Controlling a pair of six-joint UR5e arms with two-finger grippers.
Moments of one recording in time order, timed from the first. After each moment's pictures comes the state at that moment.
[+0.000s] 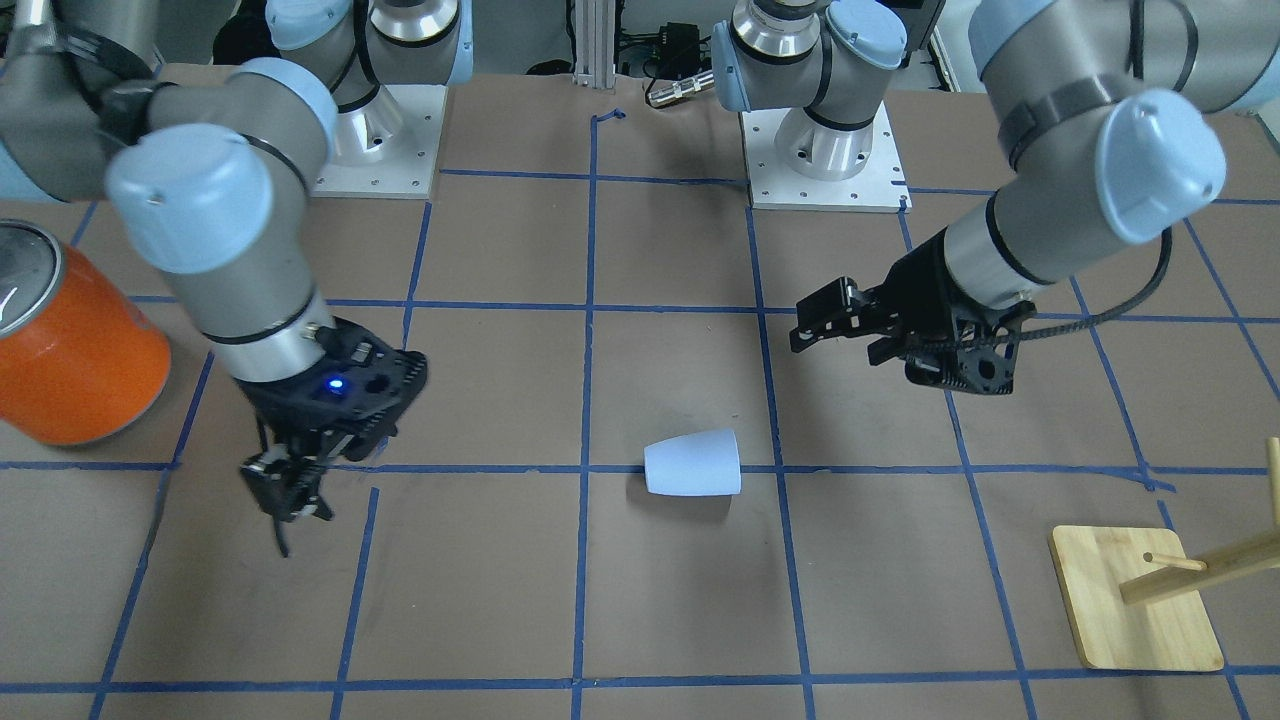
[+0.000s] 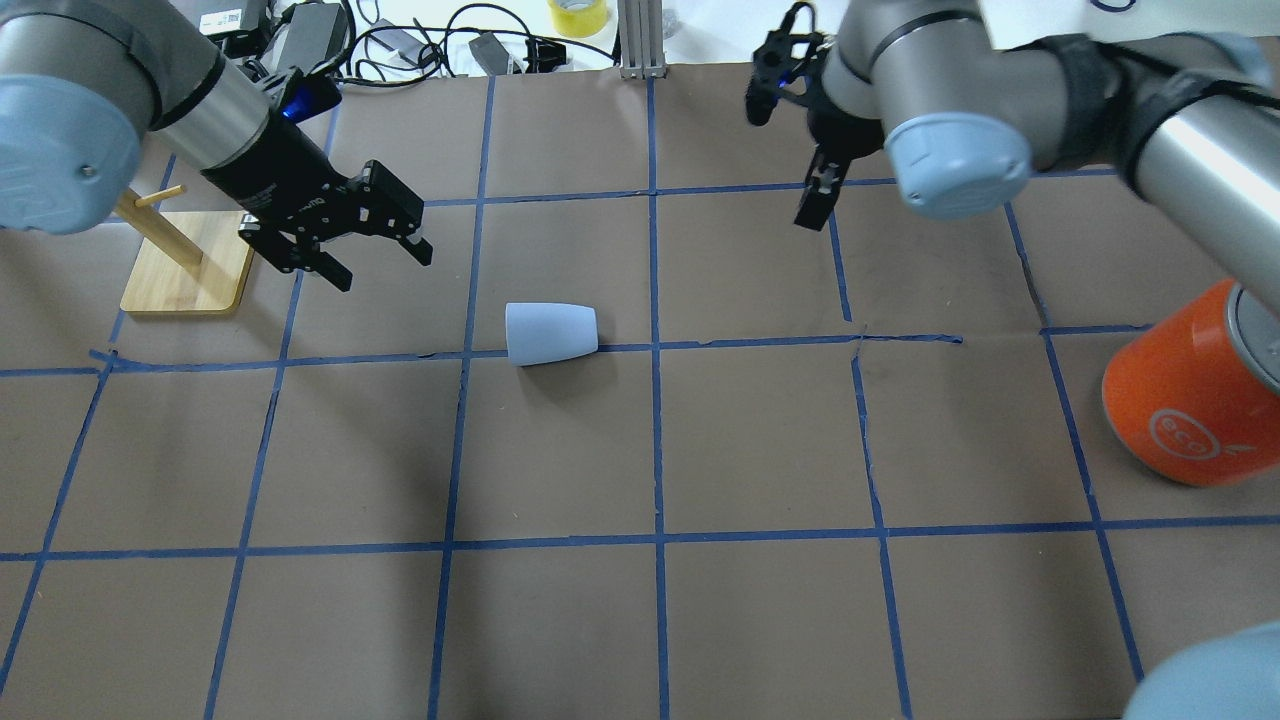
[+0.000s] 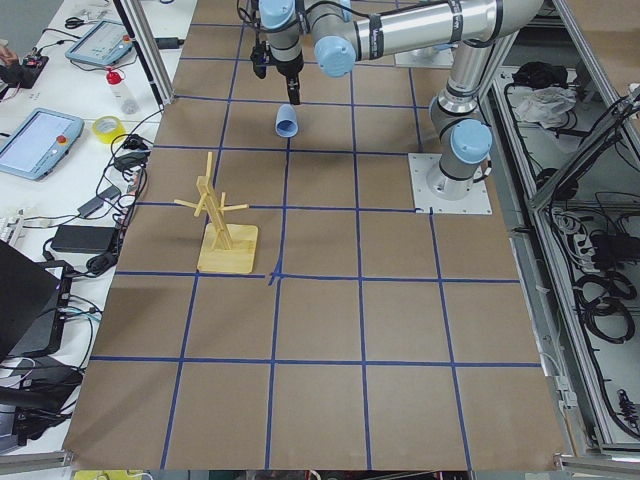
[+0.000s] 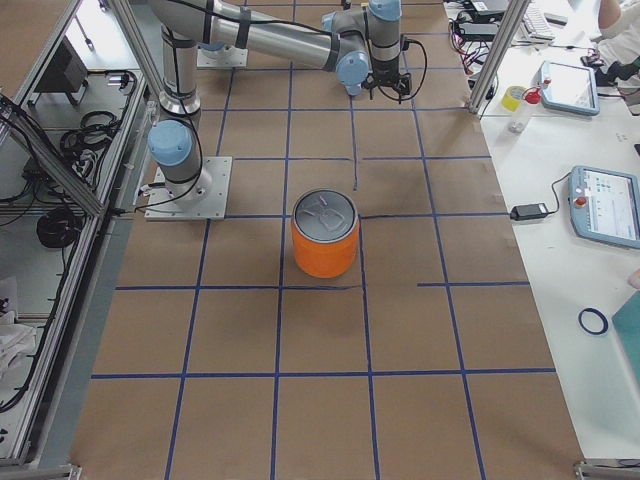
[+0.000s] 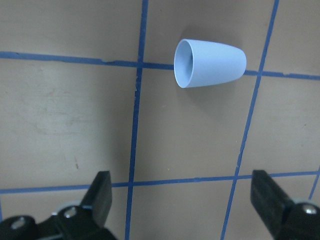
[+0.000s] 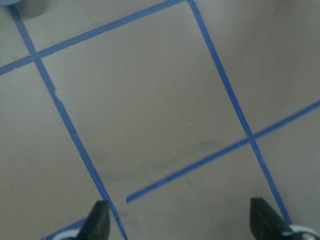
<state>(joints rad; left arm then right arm) -1.42 -1.75 -1.64 -1.53 1.22 0.17 1.54 -1.30 1.59 -2.04 -1.51 -1.08</state>
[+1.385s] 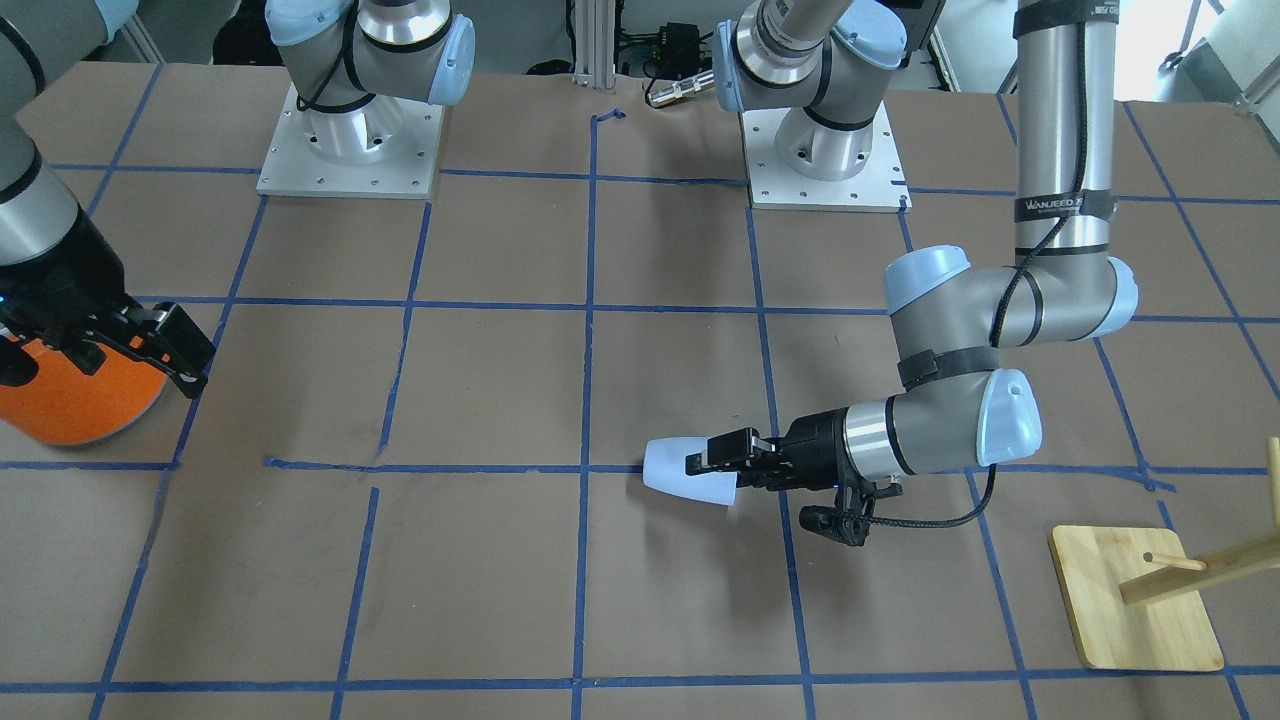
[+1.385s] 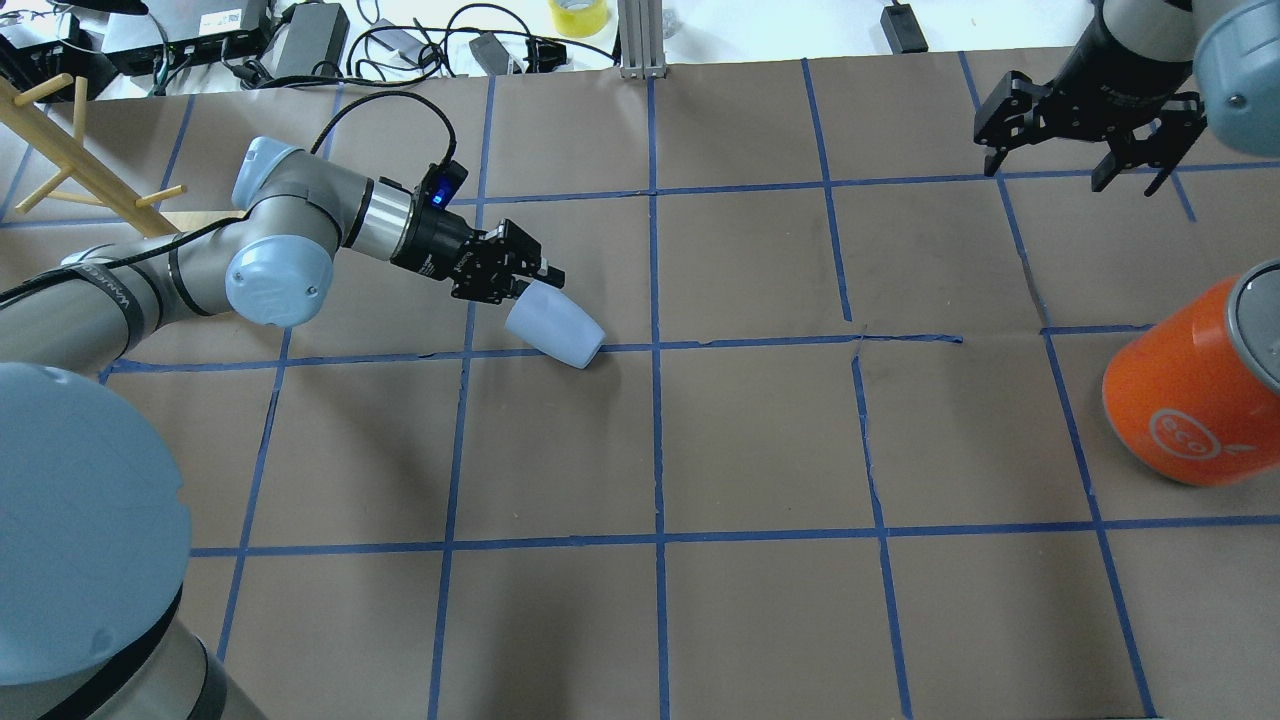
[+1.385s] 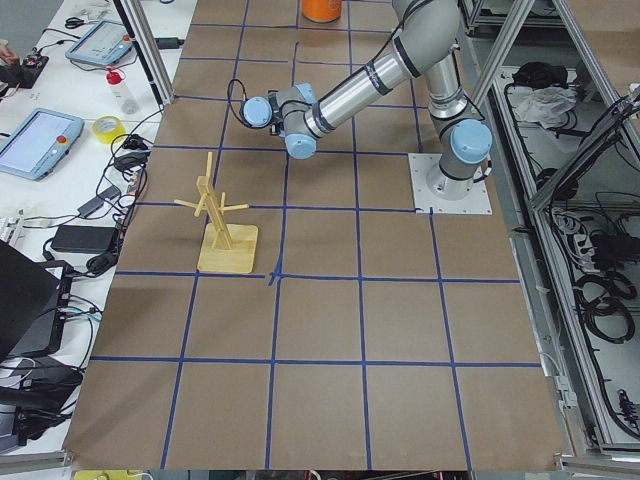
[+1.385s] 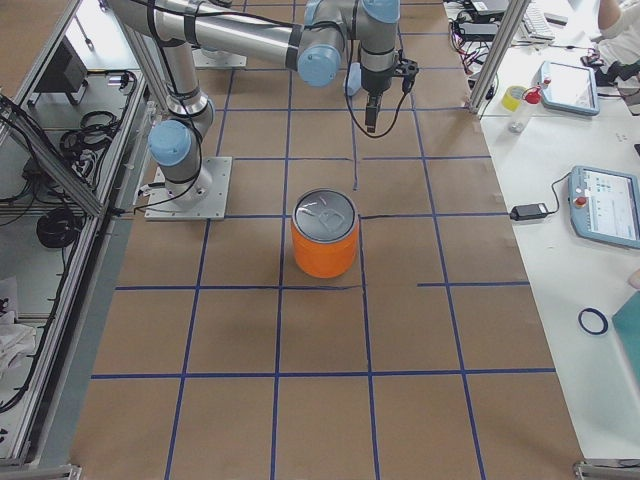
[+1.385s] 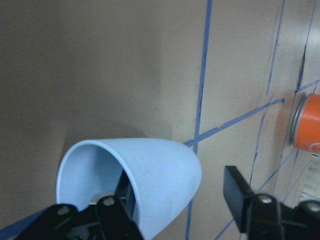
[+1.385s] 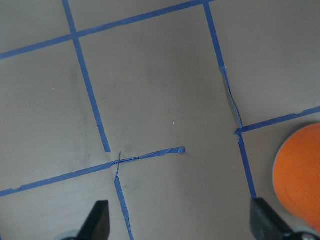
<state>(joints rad) -1.42 -2.08 -1.78 -1.14 0.67 0.25 1.37 -1.48 1.60 -1.77 -1.58 0.06</state>
